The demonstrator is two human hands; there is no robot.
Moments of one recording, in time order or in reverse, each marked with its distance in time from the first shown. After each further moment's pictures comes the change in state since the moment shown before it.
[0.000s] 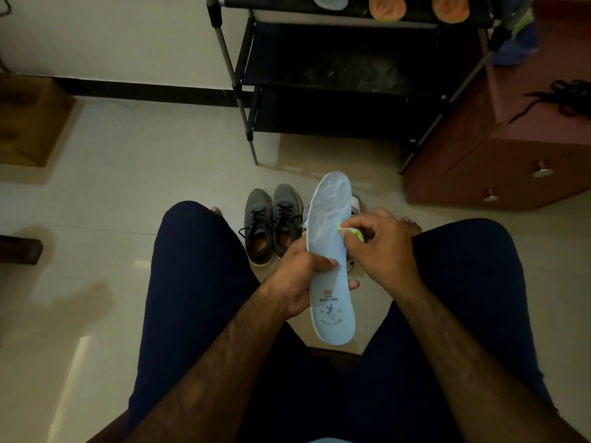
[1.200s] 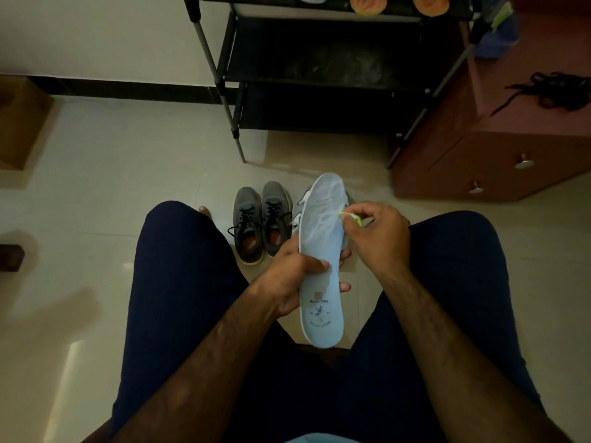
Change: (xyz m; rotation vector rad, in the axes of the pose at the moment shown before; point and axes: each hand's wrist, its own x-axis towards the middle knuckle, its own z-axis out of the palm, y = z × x) left_hand 0.004 -0.005 0.000 0.059 -0.013 -0.027; right_hand 0.008 0.007 -0.005 -0.022 0.147 0.212
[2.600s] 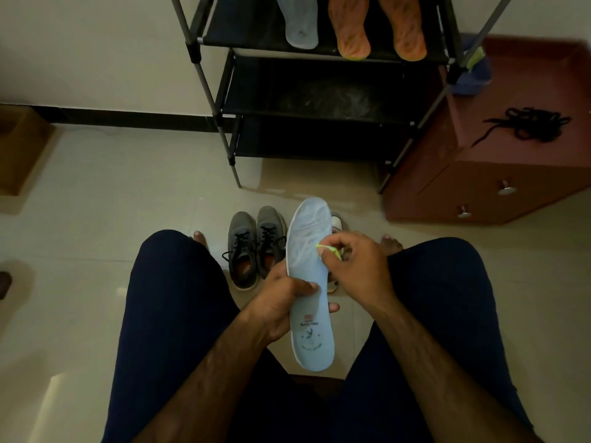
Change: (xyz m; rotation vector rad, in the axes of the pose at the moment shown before) left_hand 0.001 0.007 -0.001 -0.003 0.023 0.044; right_hand -0.002 -0.003 0.007 0.085 -0.185 -0.090
